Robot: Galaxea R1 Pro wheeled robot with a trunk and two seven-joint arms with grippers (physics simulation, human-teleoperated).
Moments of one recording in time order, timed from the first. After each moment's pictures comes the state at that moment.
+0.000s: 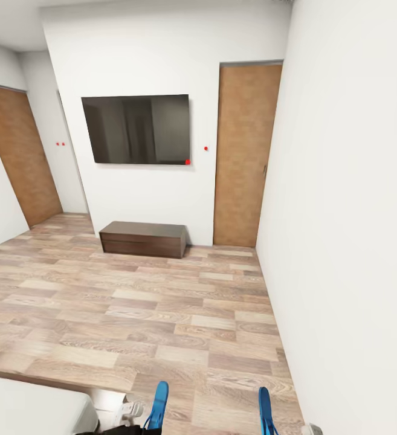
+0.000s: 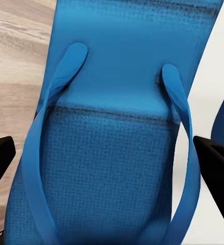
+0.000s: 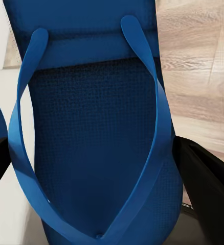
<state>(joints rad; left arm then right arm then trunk) -0.42 0.11 -0.21 -0.21 0.37 0.14 -0.88 -0.38 -0.24 0.16 -0.11 -0.44 0.07 1.01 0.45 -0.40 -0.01</state>
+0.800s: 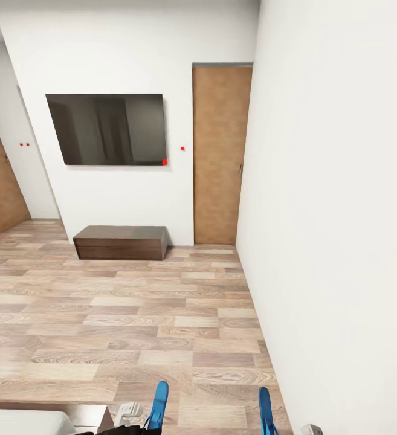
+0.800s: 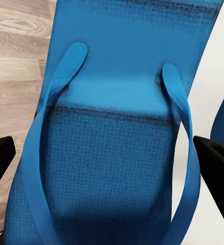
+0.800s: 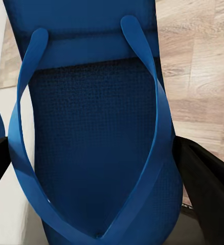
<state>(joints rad) -0.42 0.11 -0.21 -0.21 0.37 0.14 -0.88 -0.38 -0.24 0.16 -0.11 -0.44 0.07 1.00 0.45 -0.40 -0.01</state>
